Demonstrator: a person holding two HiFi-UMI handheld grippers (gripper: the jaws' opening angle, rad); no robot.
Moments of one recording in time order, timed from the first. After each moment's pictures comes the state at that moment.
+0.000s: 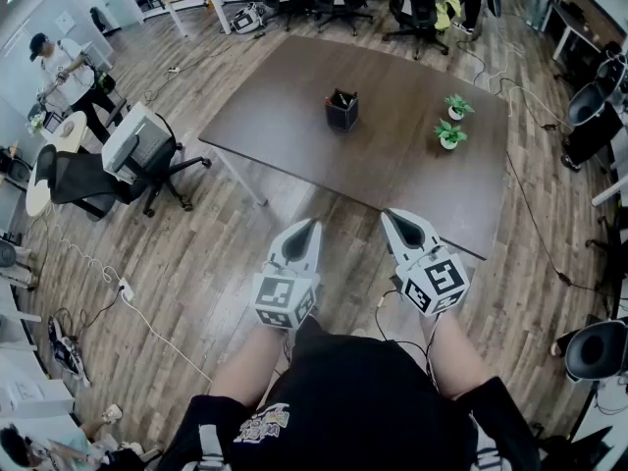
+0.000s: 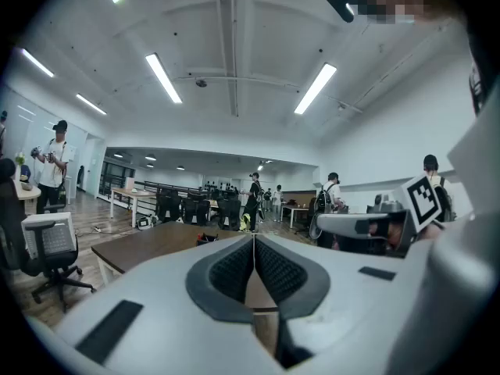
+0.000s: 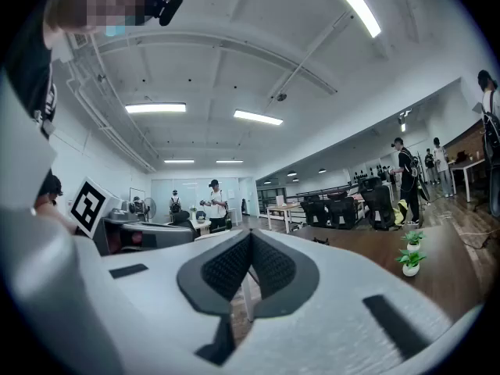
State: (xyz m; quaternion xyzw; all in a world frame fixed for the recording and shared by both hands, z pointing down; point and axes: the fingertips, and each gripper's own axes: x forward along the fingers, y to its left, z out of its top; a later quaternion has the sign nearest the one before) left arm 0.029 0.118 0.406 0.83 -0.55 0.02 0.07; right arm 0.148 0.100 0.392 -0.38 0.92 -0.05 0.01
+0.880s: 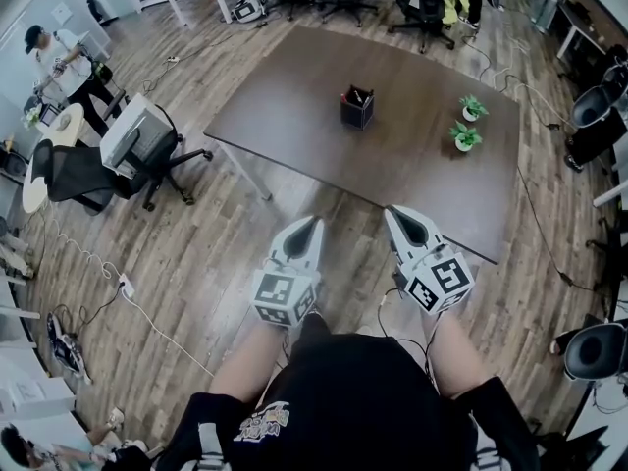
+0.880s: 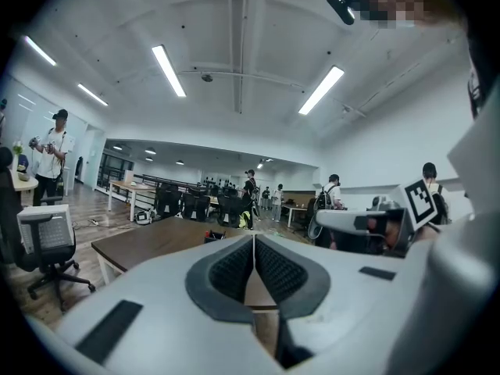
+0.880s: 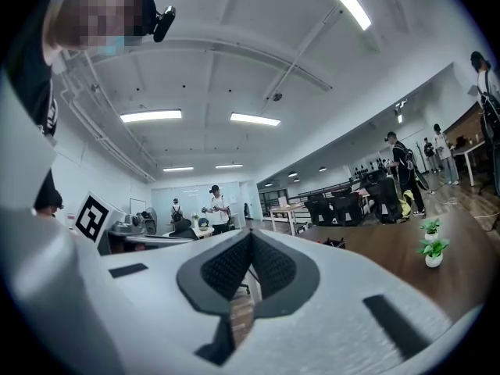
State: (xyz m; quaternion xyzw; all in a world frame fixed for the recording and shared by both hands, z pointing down) left arm -0.027 0.090 0.414 0.84 -0.54 0.02 0.09; right arm 0.093 0.071 0.392 -0.37 0.92 -0.08 0.04
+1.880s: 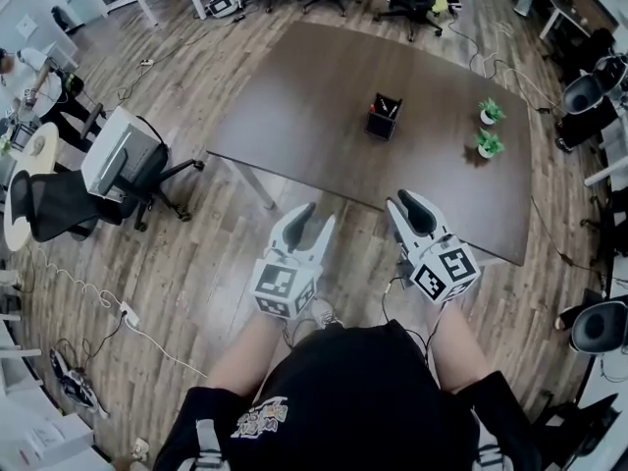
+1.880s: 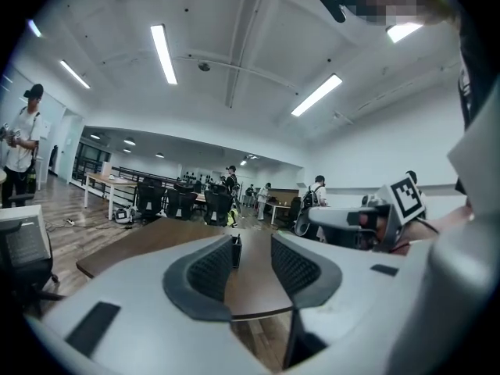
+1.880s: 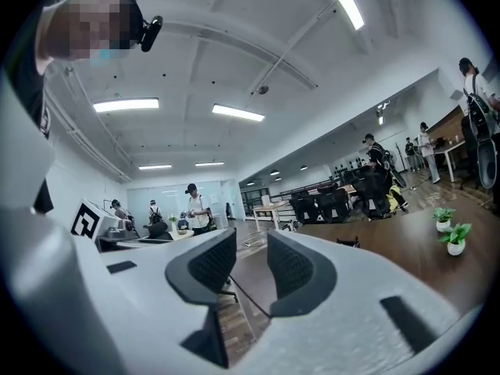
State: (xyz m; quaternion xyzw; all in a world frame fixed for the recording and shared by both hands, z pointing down) left arm -0.170 -0.020 0.425 0.88 -0.46 0.02 0.10; right arm -0.045 -0.036 0.401 -0.44 0.89 -0.10 0.03
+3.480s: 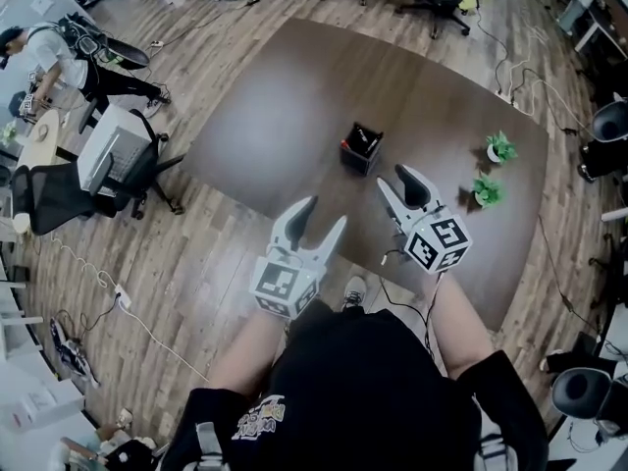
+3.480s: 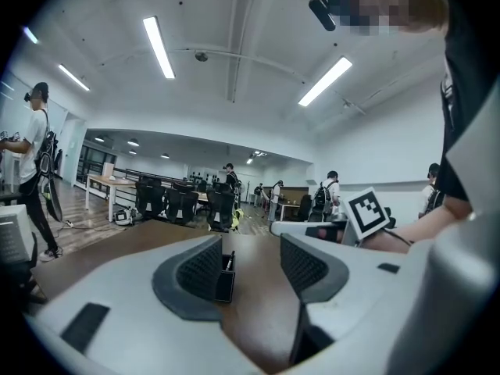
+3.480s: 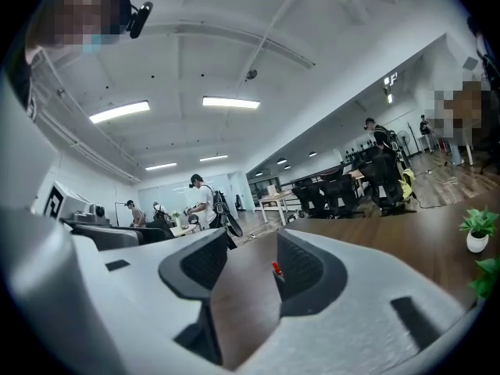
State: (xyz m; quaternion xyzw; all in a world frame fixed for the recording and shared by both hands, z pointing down) left arm -0.021 -0.196 0.444 0.87 -0.49 0.03 0.10; right arm 0.076 -0.273 0.465 -0.38 0.91 -0.14 0.02
